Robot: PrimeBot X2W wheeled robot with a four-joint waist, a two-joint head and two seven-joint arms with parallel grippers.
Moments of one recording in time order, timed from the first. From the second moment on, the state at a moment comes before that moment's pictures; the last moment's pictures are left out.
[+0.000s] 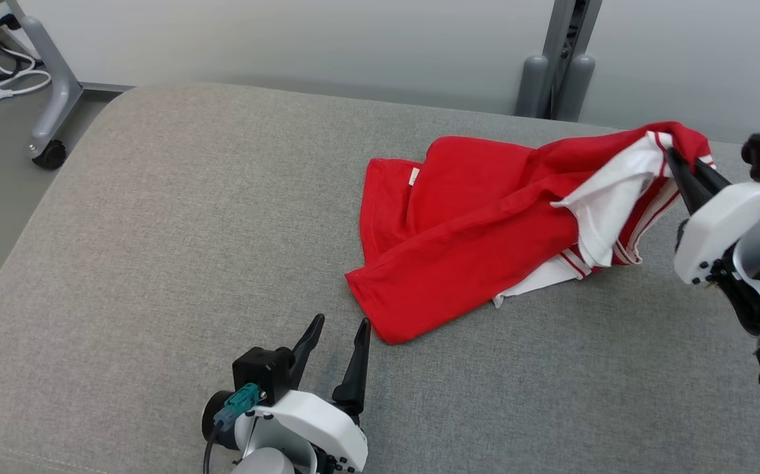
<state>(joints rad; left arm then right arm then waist) -0.25 0.05 -0.61 0.42 -0.63 0.13 -0.26 -0.64 -0.32 0.22 0.53 0.36 0.13 0.15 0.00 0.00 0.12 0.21</state>
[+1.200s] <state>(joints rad) -0.28 0.08 -0.52 0.42 -0.61 0.10 -0.26 -0.47 -0.38 0.14 0.66 0.55 0.13 0.02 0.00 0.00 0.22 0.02</state>
